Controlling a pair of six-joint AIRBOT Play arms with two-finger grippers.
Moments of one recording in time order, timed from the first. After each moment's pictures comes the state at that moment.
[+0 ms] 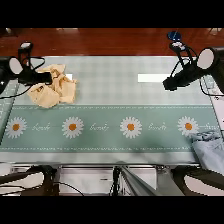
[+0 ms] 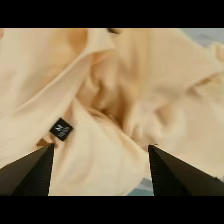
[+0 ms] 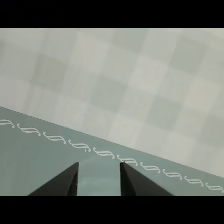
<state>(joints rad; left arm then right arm) 0.08 -1.42 1.23 1.60 -0.93 -1.62 0.14 -1.32 1.32 -1.59 1.24 1.41</state>
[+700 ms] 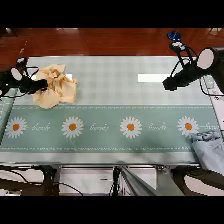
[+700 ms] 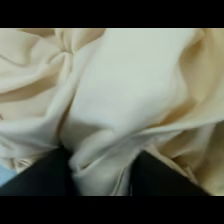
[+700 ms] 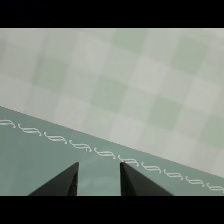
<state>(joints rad) 0.21 -1.63 1.23 1.52 -0.79 -1.58 0.14 -1.32 1.32 -1.59 1.24 1.41</state>
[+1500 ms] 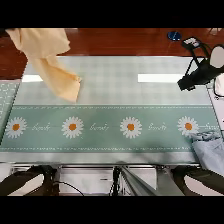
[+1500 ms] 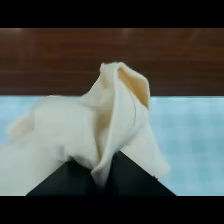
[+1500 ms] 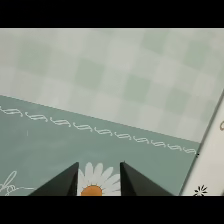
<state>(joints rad) -0.08 -1.16 1.73 1.35 -1.06 -1.58 0.14 -1.22 1.35 -1.84 1.38 1.43</state>
